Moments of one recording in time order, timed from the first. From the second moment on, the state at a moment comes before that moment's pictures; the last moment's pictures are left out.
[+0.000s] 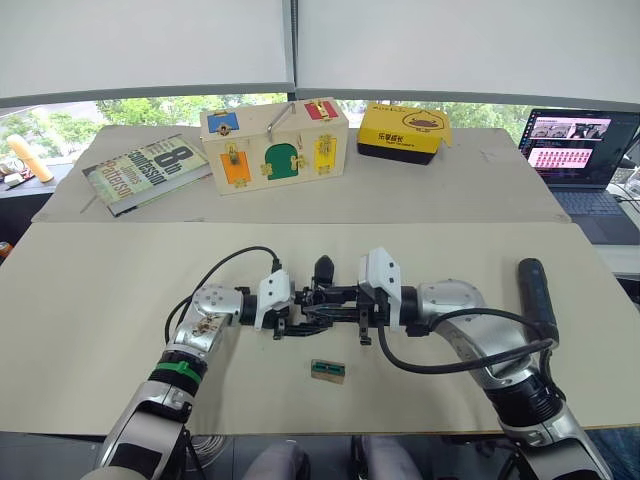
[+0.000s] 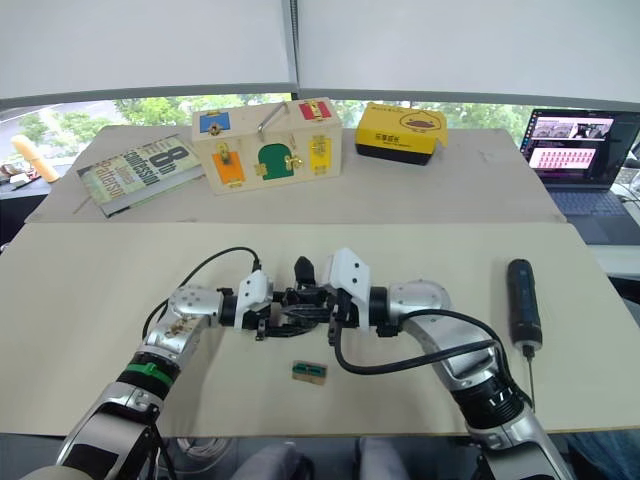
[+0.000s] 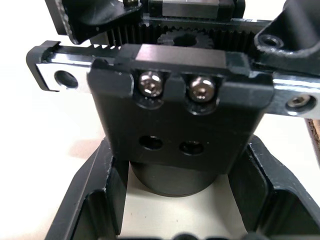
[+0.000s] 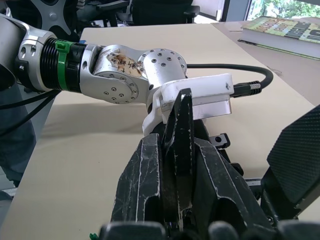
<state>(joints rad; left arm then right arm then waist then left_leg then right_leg) -0.54 0.39 -0.22 0.49 -0.14 -0.13 -1.27 -0.45 -0.47 0.30 -0.29 0.39 0.46 0.95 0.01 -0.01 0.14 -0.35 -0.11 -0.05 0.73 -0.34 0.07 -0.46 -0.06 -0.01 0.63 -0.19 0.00</state>
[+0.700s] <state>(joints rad) -0.53 0.39 -0.22 0.48 -0.13 -0.10 -1.26 -0.54 -0.47 0.33 -0.18 0.40 0.49 1.01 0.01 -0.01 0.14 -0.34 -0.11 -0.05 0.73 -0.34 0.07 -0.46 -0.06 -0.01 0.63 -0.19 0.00</state>
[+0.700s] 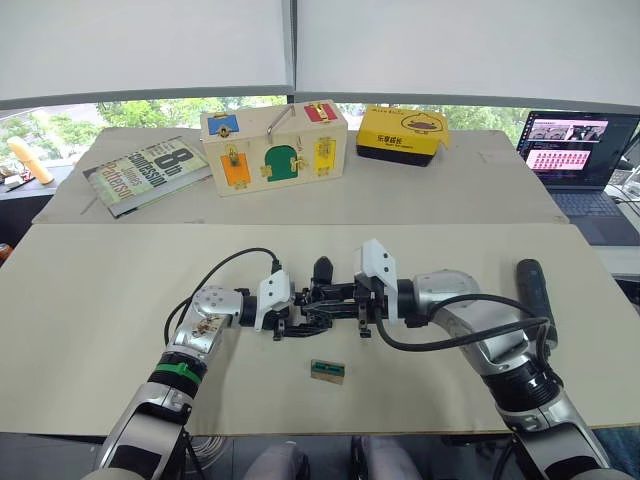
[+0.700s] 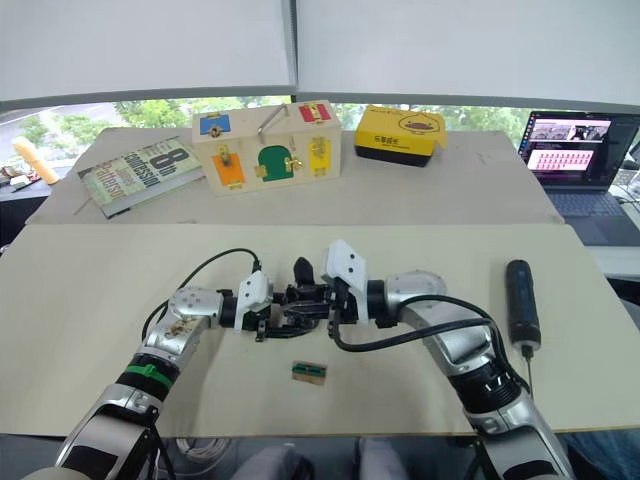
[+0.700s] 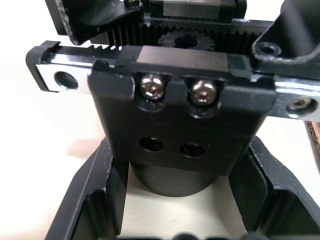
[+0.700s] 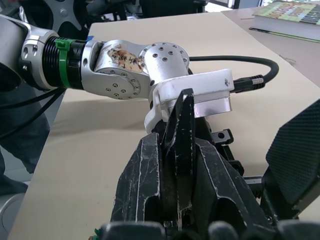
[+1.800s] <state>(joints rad) -0.50 0.39 -0.22 0.47 -0.12 -0.08 -1.25 -0.58 -0.48 0.35 -0.16 0.40 0.60 1.02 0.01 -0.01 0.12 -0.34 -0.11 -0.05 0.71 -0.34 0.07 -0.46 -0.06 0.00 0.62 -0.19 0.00</state>
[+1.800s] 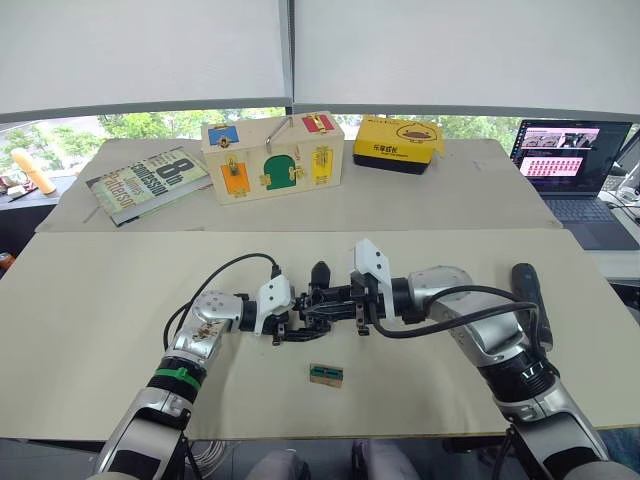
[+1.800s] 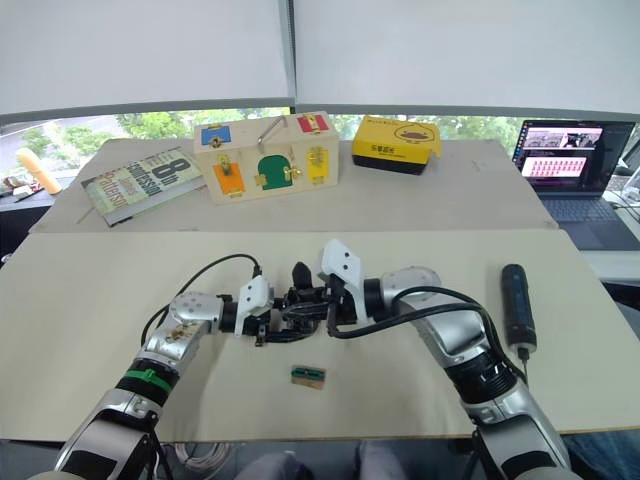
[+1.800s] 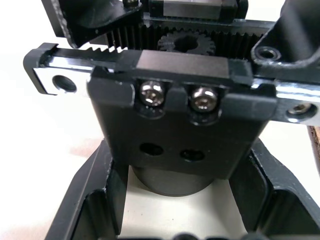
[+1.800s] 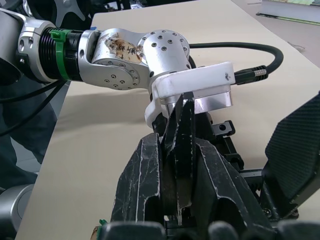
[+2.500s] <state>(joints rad) -0.49 0.40 -0.21 0.45 -0.13 -0.08 -1.25 -0.57 -0.49 0.36 -0.14 0.37 0.57 1.04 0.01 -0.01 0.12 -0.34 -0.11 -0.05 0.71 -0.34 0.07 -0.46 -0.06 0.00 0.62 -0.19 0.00</state>
